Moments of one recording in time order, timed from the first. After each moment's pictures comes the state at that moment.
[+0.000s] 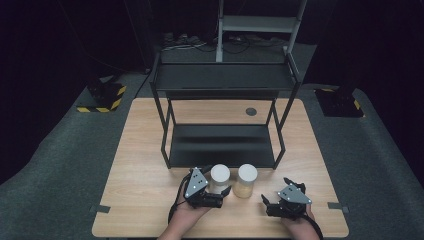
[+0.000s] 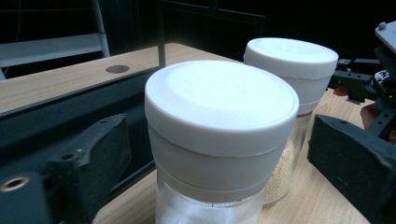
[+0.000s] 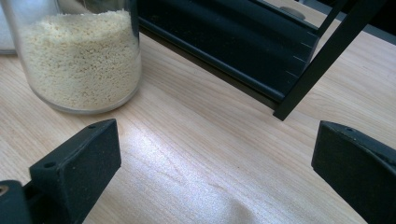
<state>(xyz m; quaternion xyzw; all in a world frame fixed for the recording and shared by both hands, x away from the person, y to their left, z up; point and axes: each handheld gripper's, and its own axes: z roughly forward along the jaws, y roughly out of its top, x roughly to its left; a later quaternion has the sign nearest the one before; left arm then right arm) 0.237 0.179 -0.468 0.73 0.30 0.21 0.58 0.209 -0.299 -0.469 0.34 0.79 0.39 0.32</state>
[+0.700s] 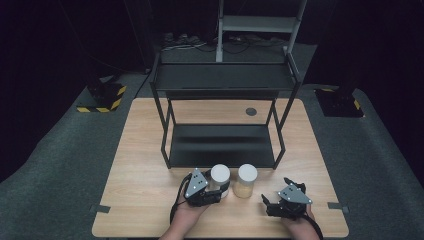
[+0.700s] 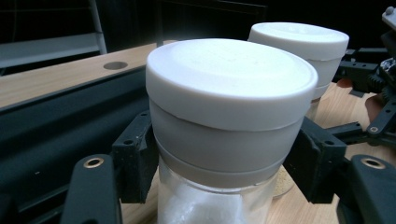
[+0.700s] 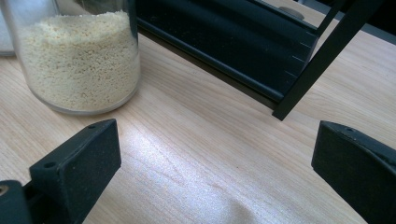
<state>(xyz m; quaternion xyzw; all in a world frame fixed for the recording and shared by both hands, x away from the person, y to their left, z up) 0.240 0.180 -0.477 0.73 0.30 0.21 0.58 0.209 -0.299 -0.469 0.34 0.79 0.39 0.32</state>
